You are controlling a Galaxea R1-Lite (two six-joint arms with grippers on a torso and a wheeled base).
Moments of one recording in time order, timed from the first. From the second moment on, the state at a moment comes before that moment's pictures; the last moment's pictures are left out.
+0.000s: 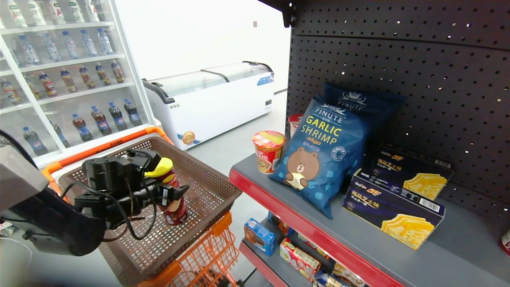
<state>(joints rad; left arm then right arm) -0.03 2.04 -0.65 -1.02 -0.13 0.17 0.00 0.00 0.00 0.00 0.01 0.00</state>
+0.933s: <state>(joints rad) -0.06 2.08 -0.69 -1.01 0.00 0.16 0.00 0.00 0.00 0.00 0.01 0.00</state>
